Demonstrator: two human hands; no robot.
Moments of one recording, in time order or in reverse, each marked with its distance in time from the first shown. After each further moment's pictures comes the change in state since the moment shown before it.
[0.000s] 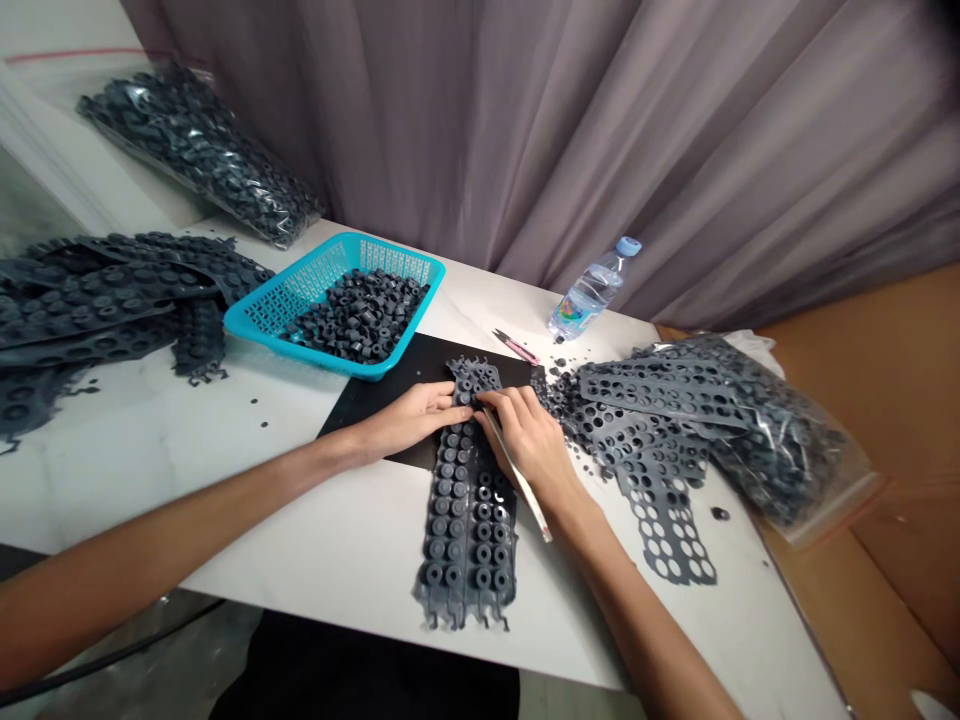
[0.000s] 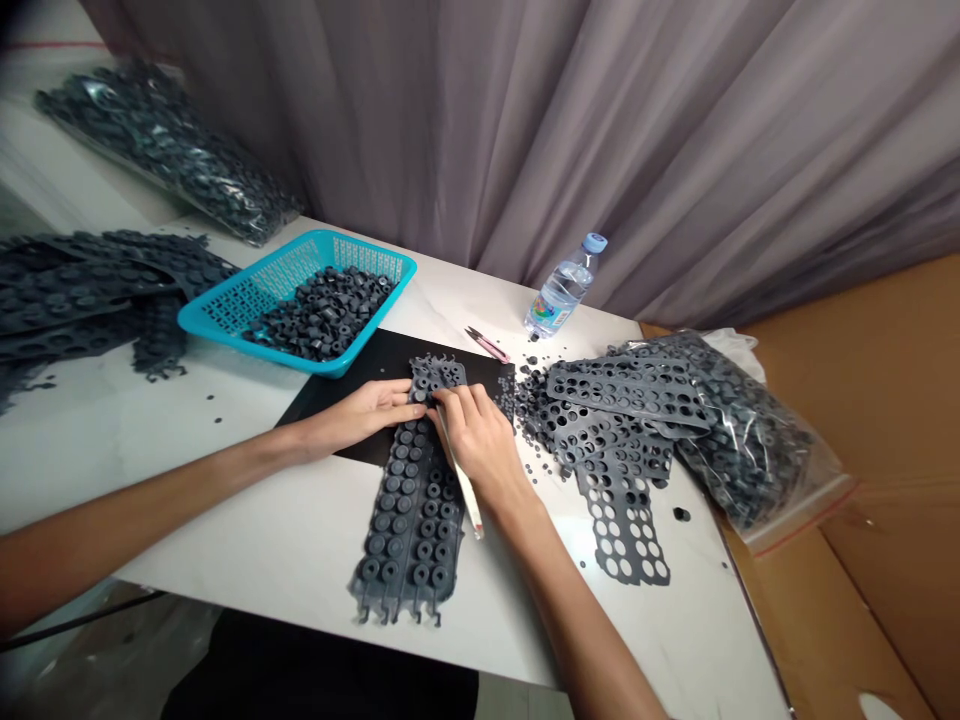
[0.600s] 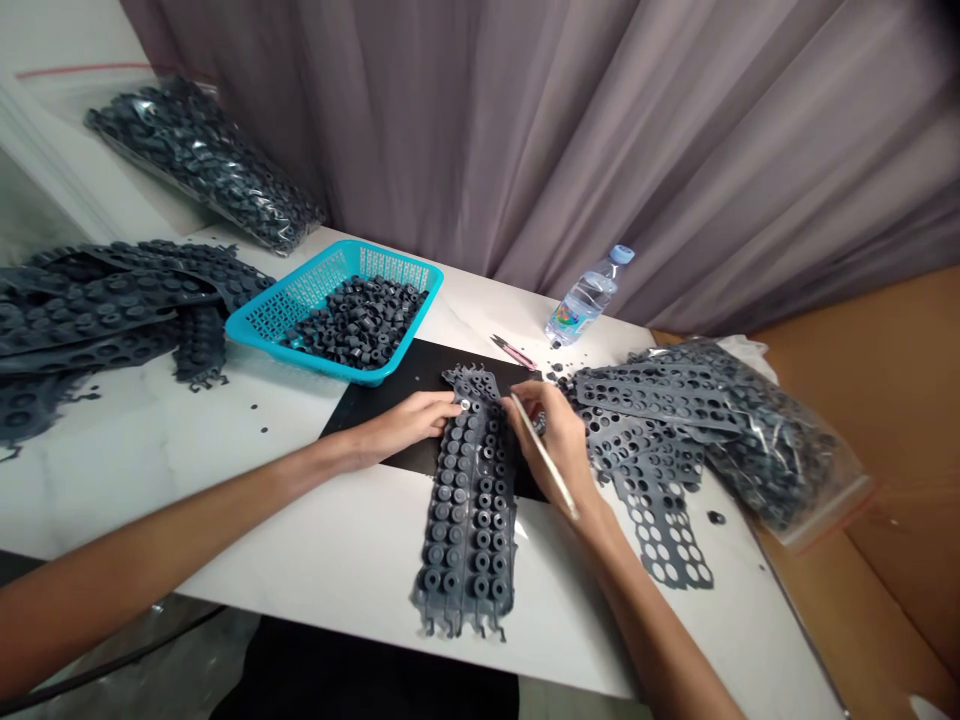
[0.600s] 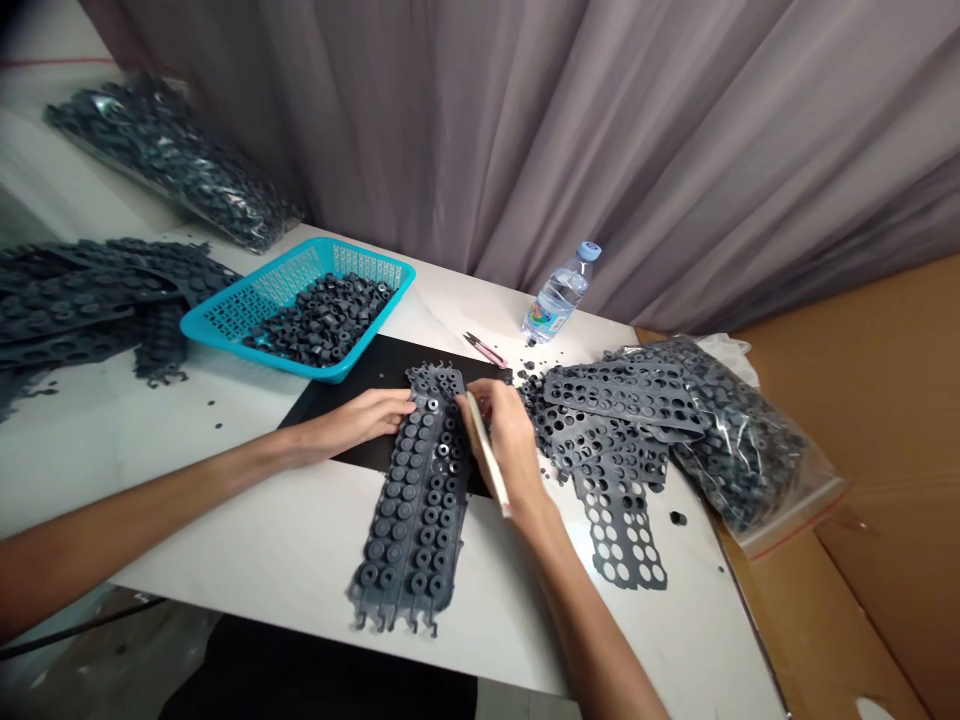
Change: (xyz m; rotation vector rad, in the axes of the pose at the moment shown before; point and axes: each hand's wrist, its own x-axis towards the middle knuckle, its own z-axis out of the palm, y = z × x) left_hand -0.005 0.008 -0.001 -0.051 0.062 -0.150; right_hand -0.007 0.021 -0.011 0.395 0.128 0.388
